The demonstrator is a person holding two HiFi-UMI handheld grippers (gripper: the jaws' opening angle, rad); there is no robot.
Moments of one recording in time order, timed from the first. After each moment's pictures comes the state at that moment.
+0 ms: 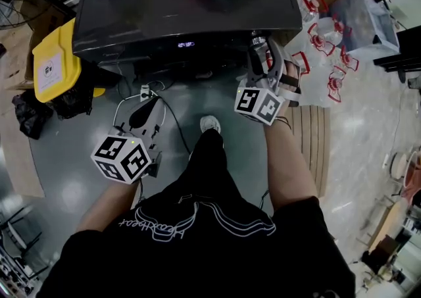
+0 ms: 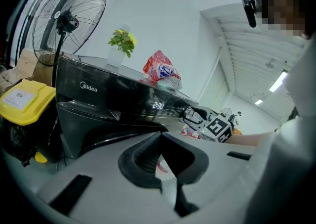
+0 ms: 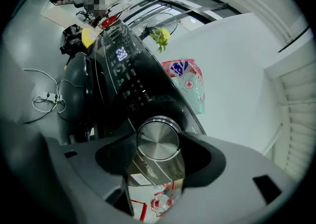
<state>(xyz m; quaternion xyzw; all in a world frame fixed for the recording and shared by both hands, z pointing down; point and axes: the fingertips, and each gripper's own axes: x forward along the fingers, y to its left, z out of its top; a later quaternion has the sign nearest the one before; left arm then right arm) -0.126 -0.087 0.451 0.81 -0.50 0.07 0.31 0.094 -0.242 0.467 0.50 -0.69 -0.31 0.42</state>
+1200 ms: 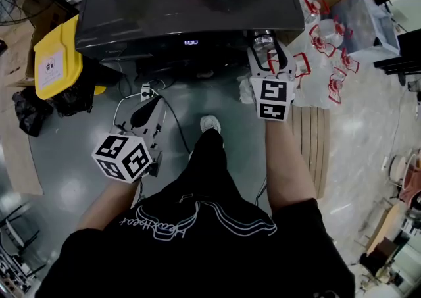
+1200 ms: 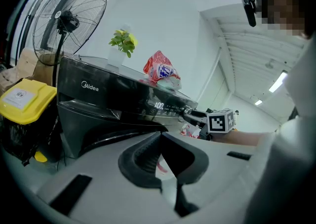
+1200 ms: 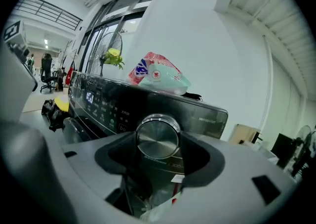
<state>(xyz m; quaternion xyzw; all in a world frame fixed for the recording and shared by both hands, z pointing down) -0.127 -0.084 0.451 0.81 -0.49 0.07 0.31 0.103 -0.246 0.464 0.56 -0.80 -0.02 0.22</state>
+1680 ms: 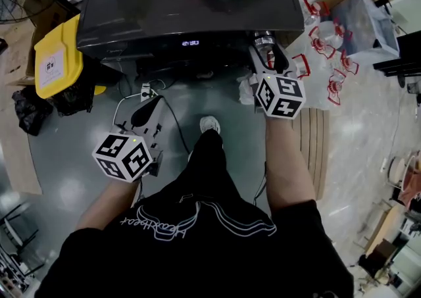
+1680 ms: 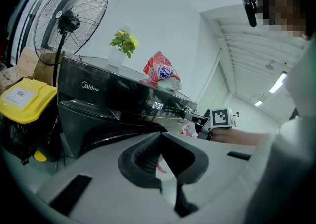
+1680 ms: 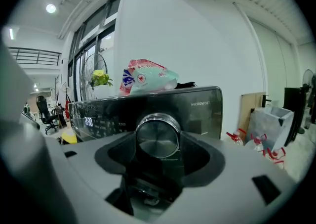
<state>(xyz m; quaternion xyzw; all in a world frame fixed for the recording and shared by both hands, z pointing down) -0.126 -0.082 0.449 0.81 -0.50 0.06 0.32 0.109 -0.248 0.467 0.55 -0.82 0.13 0.12</state>
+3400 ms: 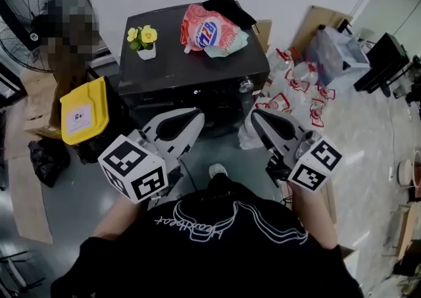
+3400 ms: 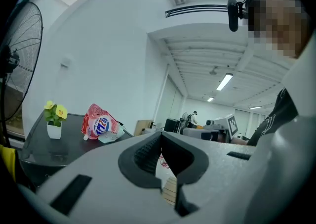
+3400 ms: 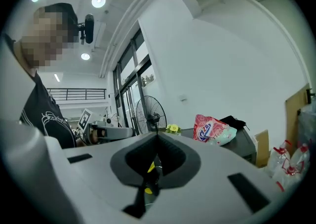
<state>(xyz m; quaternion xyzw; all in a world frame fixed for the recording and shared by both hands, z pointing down) -0.062 -0.024 0.179 0.94 -0.30 0.01 0.15 0.041 -0.025 0.183 0.33 -0.94 0.13 -0.03</state>
